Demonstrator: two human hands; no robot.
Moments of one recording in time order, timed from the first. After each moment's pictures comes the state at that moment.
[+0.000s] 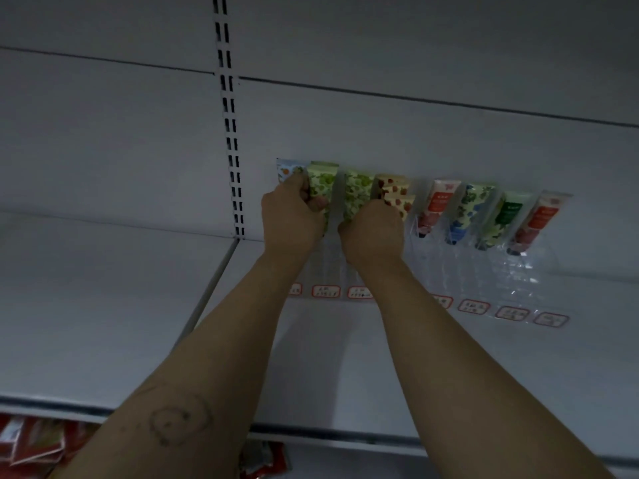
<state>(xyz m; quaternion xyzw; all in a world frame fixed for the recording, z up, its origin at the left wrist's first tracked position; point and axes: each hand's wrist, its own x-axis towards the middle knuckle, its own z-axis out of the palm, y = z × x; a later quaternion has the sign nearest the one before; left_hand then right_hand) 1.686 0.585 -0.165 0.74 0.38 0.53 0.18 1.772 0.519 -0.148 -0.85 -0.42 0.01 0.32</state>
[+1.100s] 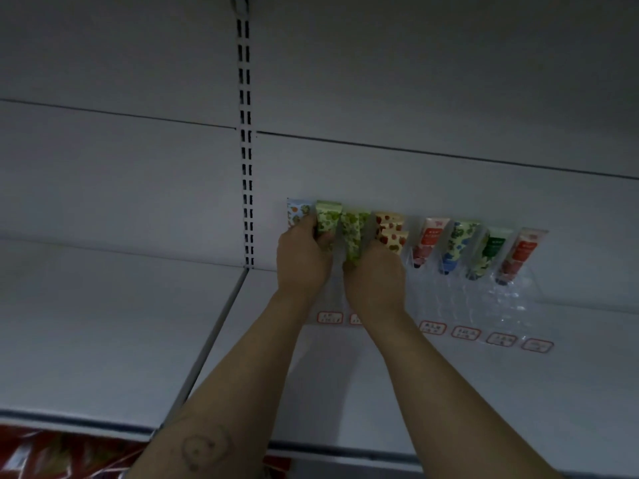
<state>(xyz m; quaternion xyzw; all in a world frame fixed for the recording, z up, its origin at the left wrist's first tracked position) 1.684 0.566 -0.159 0.74 0.39 0.49 0.22 1.756 0.496 -0.153 -0.84 -0.42 -0.02 0.34</state>
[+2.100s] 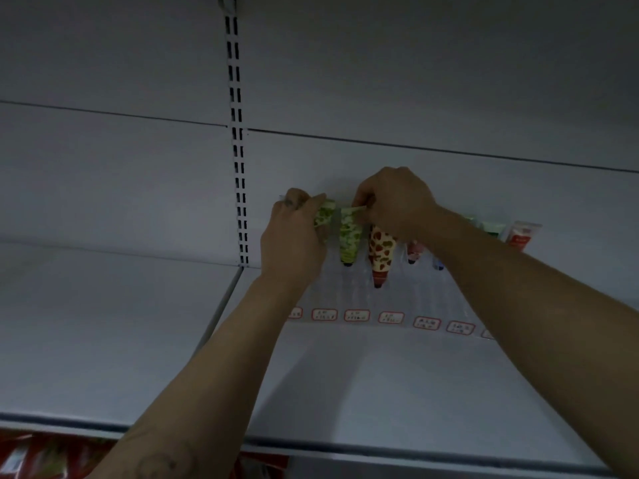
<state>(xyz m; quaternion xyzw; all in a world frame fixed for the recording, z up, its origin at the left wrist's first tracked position) 1.669 0.561 -0.139 0.81 0.35 0.46 0.07 1.815 0.508 -0.059 -0.74 -0.64 -0.12 0.15</state>
